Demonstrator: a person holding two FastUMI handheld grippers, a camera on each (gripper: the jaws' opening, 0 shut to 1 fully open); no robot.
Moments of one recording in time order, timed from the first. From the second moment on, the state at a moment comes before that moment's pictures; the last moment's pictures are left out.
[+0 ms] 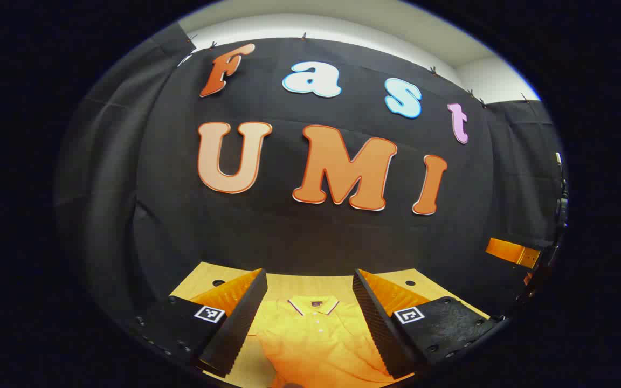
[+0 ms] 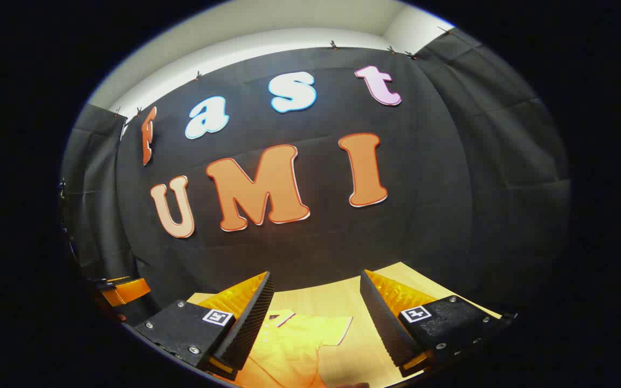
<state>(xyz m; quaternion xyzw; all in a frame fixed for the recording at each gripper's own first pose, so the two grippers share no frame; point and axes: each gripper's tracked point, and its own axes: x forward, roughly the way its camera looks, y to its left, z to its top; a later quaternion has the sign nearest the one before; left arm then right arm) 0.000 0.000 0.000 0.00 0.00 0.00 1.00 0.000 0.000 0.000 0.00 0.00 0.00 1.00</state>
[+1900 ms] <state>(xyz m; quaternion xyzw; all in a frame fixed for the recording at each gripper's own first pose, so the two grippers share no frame) 0.101 0.070 -0.015 0.05 0.04 0.08 0.99 0.161 -0.004 -0.078 -0.11 0.23 -0.03 0.97</state>
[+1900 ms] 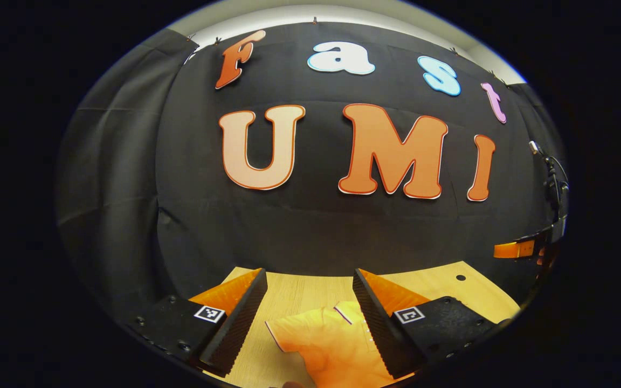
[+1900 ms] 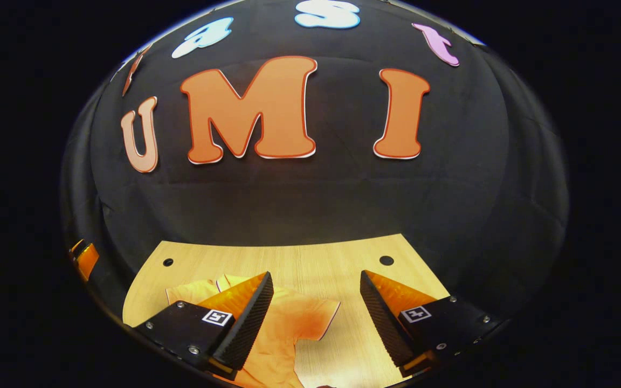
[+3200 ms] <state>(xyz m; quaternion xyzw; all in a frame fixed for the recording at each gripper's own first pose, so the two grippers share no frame) 0.134 0.127 -0.085 0.05 0.13 0.12 0.98 0.219 -0.090 -0.335 -0.06 0.55 -0.15 0.82</state>
